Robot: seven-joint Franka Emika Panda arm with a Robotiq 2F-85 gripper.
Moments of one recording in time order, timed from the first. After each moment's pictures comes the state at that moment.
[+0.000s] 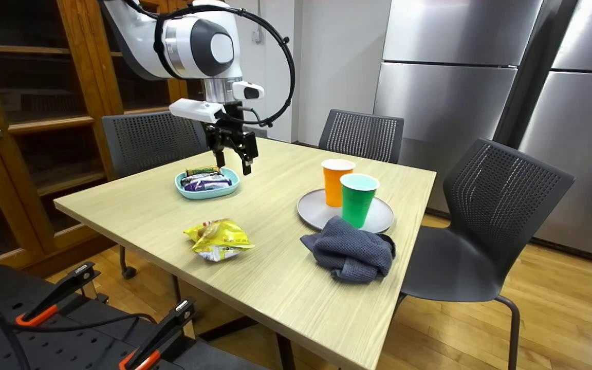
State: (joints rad) arm 0.12 0.32 -0.09 -2.26 -0.06 2.63 0.29
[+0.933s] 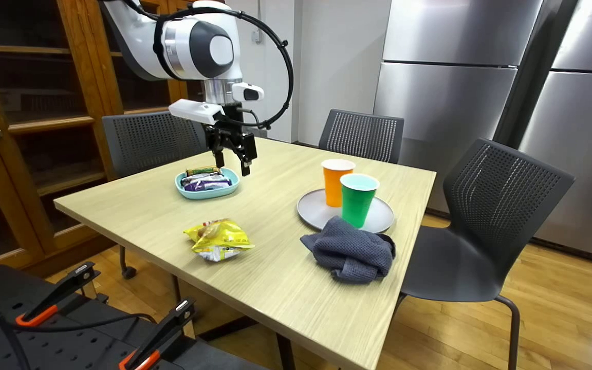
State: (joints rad) arm 0.11 0.32 -0.09 -2.26 -0.03 2.64 0.29
